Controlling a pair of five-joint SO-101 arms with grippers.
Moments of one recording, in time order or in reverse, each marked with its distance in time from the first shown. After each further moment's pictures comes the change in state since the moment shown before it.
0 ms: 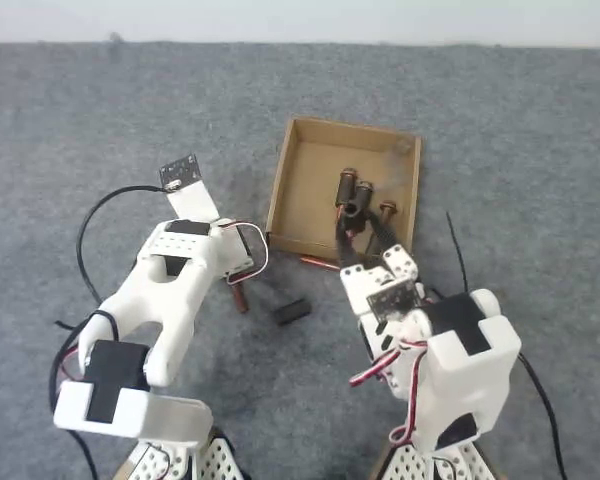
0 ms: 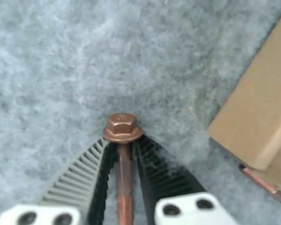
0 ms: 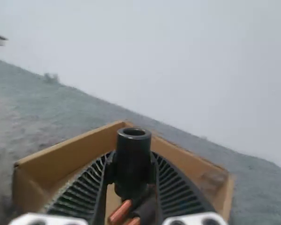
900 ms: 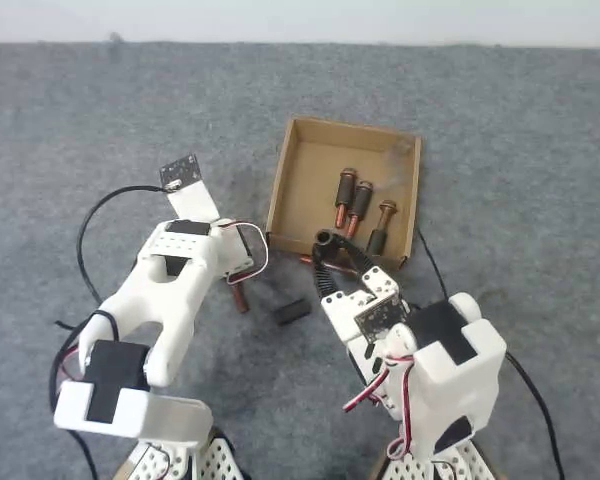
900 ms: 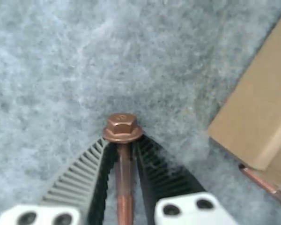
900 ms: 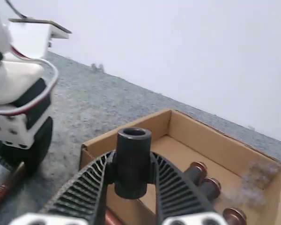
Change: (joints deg) left arm 0.1 0.0 0.0 -0.1 0.0; right arm -8.3 -0.4 5.2 -0.1 -3.2
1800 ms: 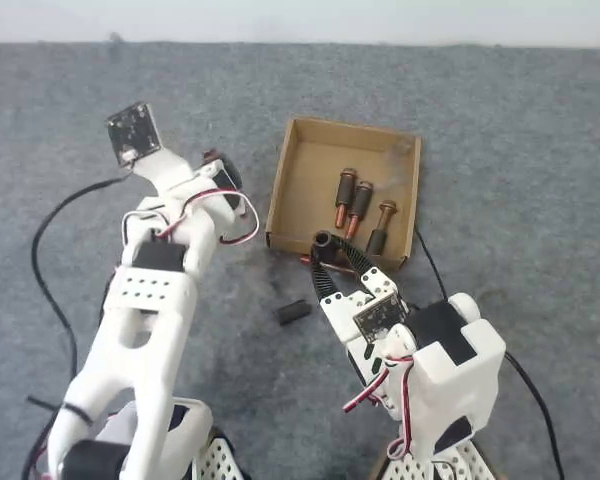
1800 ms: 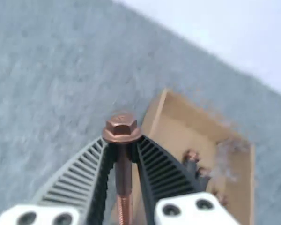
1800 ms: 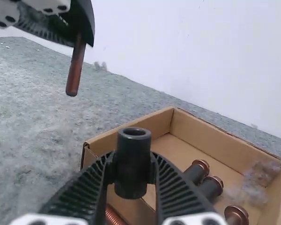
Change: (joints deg) left arm -0.1 -29.5 7.8 -23.2 0.0; right arm -0.1 0.0 0.0 0.5 -0.2
